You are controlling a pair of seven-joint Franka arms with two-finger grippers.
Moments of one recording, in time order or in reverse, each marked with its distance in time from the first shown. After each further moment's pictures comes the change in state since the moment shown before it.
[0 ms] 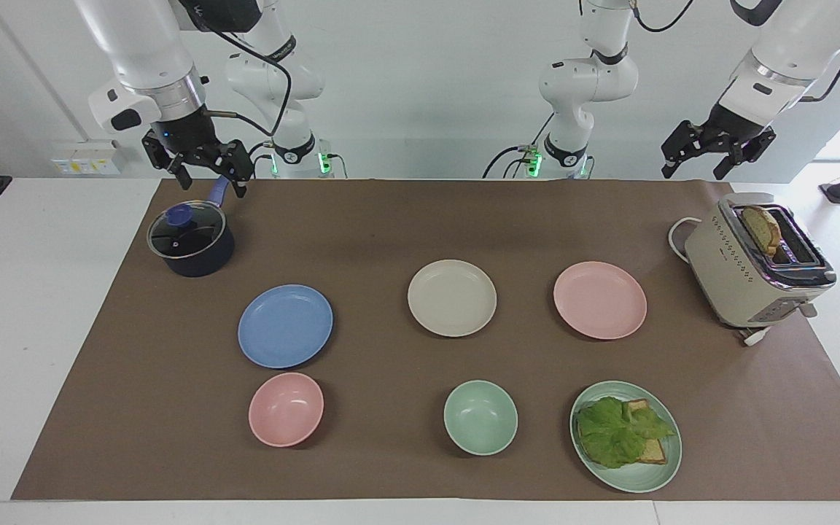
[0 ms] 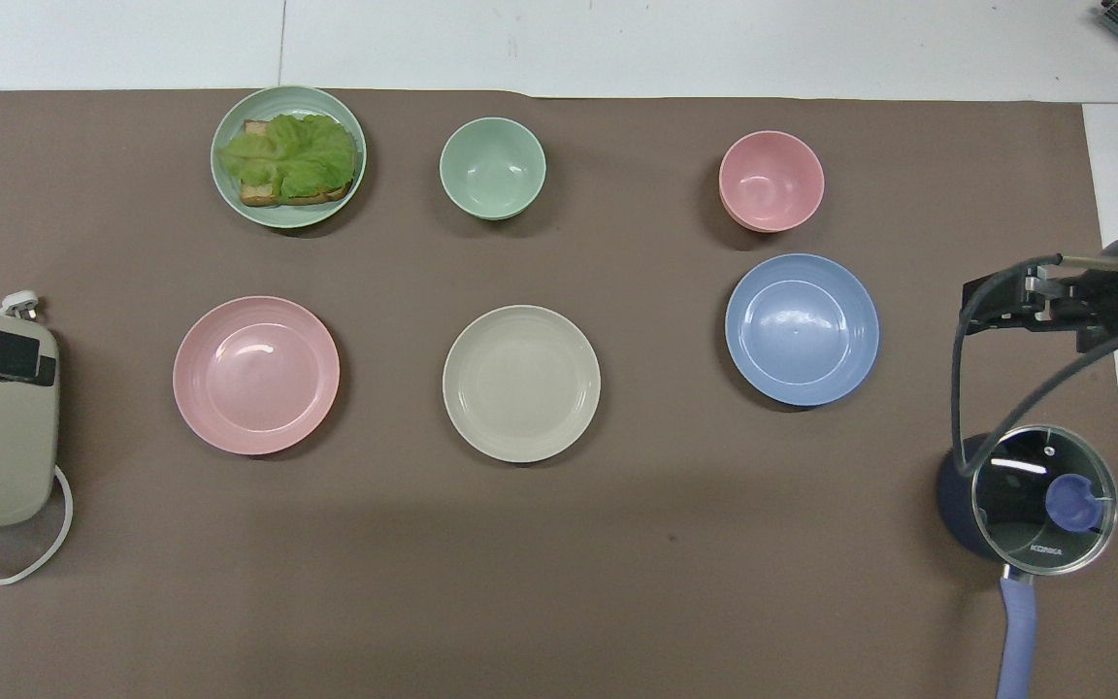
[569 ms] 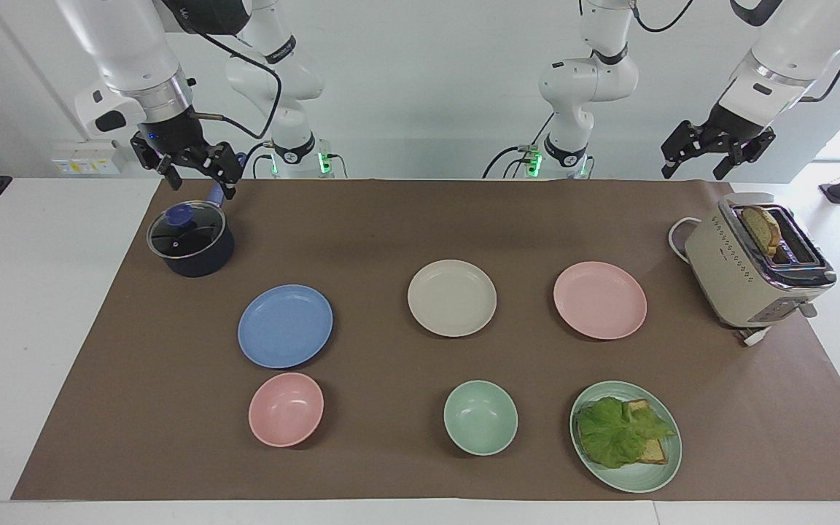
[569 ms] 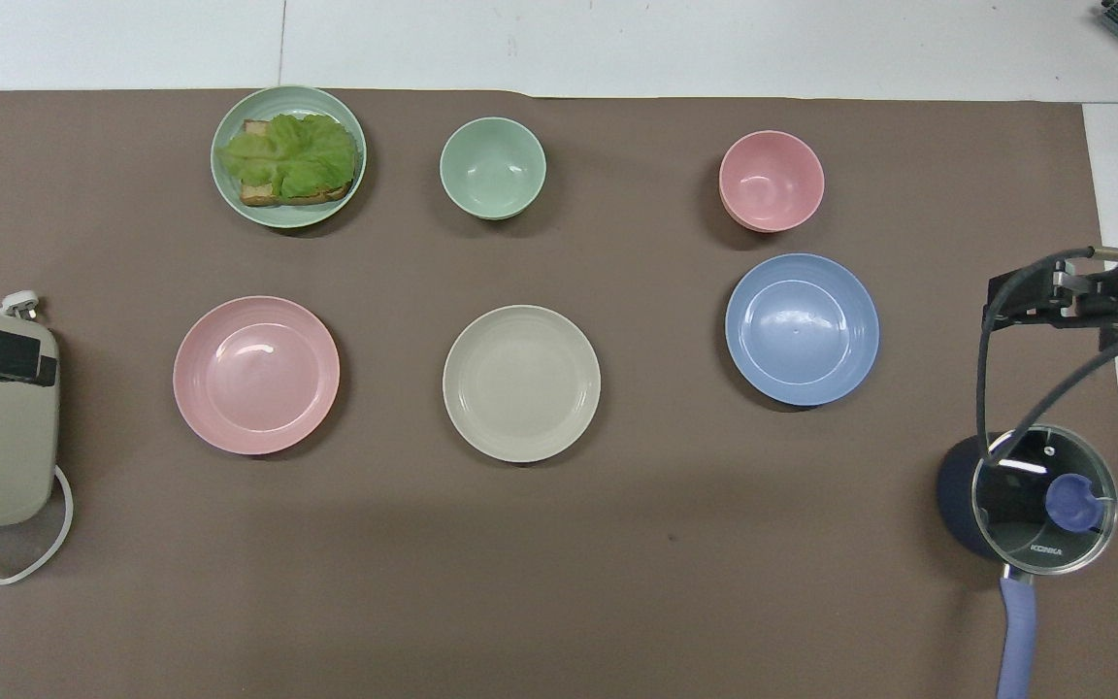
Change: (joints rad) left arm 0.000 0.000 0.000 -0.001 0.000 0.000 0.000; right arm -0.024 0.002 -0.001 0.000 0.000 0.000 -0.003
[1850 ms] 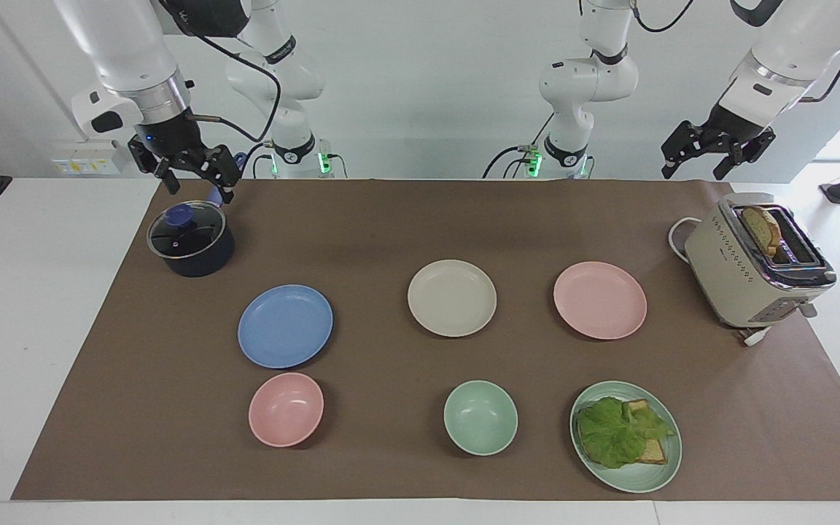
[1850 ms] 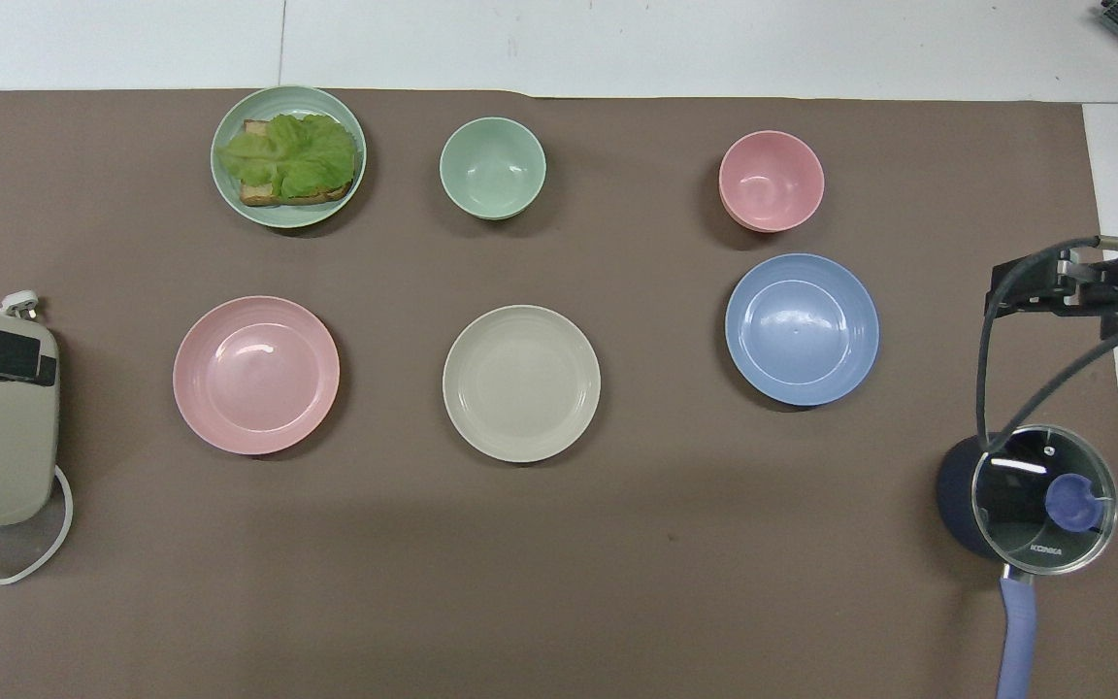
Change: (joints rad) left arm 0.000 -0.001 0.001 -0.005 0.000 -0.003 0.000; right arm -0.001 0.004 0.000 0.000 0.001 0.034 0.000
